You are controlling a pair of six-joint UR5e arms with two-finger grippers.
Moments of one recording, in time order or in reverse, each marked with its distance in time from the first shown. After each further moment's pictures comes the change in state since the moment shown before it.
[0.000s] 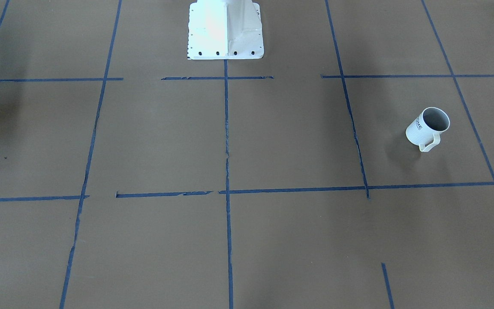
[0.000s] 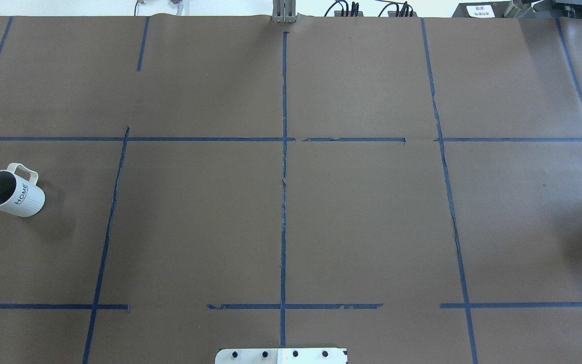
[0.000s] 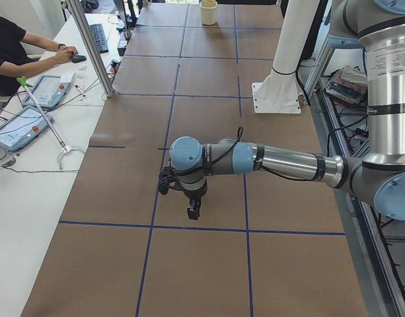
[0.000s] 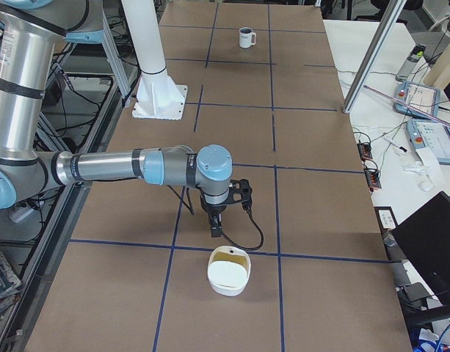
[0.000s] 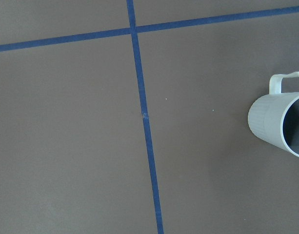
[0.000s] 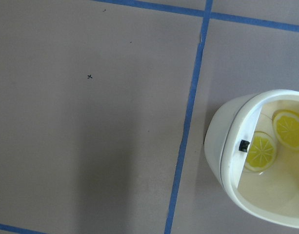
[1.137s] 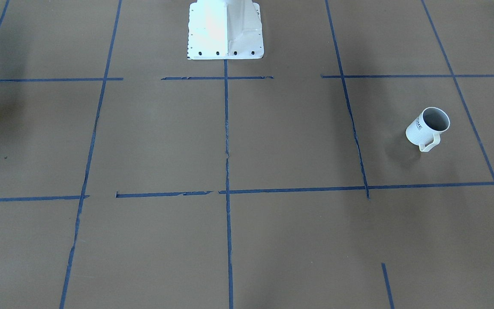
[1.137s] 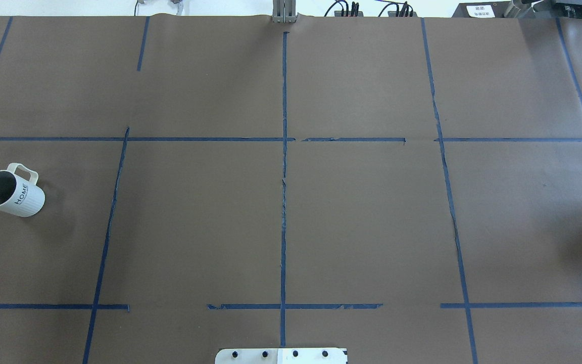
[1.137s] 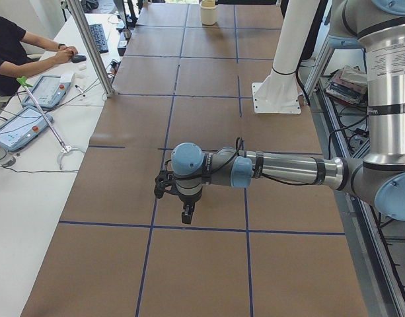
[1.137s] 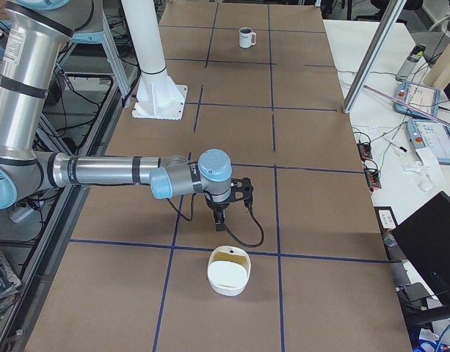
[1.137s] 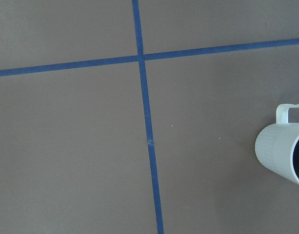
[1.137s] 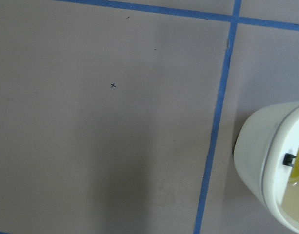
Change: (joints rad) left arm 0.015 0.004 0.077 -0.237 0.026 -0.131; right arm -0.045 -0.011 0.020 0.049 0.023 0.078
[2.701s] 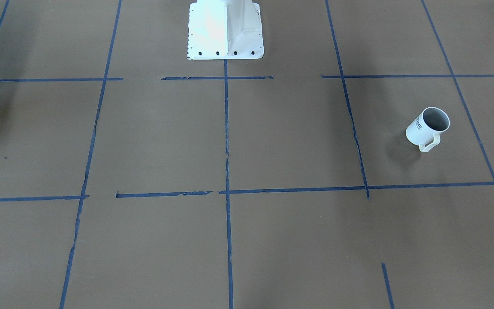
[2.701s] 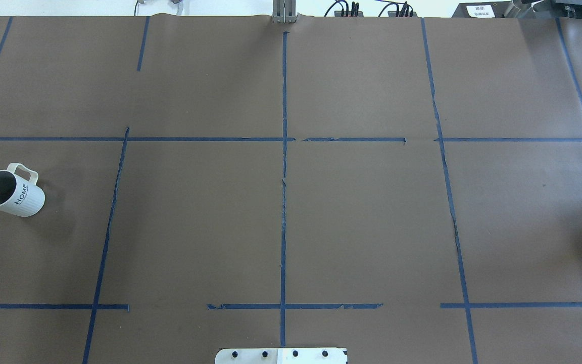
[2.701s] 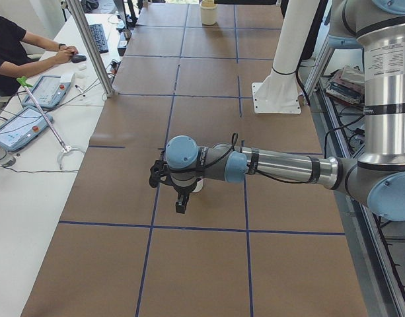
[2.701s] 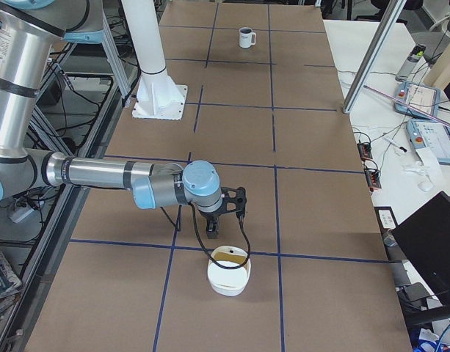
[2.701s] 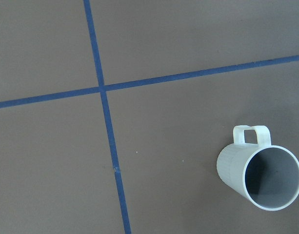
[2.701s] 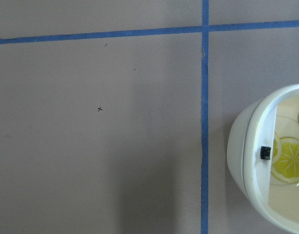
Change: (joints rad) left arm -0.004 -0.020 -0.005 0.000 -0.068 0.004; right arm 0.039 -0.057 -0.119 0.320 0.081 0.244
